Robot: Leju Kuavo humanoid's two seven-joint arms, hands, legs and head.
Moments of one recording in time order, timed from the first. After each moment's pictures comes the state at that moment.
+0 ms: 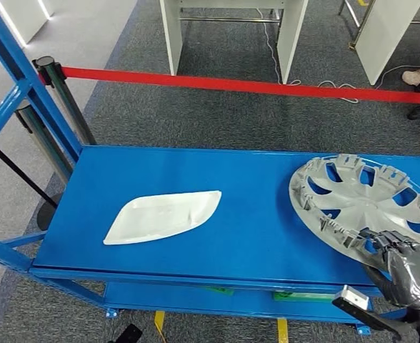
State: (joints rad) left arm -0.07 -0.06 -0.58 -0.17 0.00 0.45 -0.18; right arm 0.28 -0.62 0.13 -1.77 1.13 -0.35 0.02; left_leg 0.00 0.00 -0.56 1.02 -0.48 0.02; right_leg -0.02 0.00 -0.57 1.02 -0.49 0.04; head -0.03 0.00
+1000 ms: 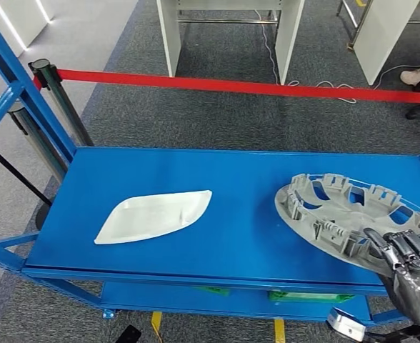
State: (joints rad) left arm -0.06 -0.08 -0.55 -0.17 0.03 0.47 -0.18; right arm 0.31 -0.56 0.08 -1.95 1.44 -0.58 -0.01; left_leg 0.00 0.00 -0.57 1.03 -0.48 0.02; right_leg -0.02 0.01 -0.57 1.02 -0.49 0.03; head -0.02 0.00
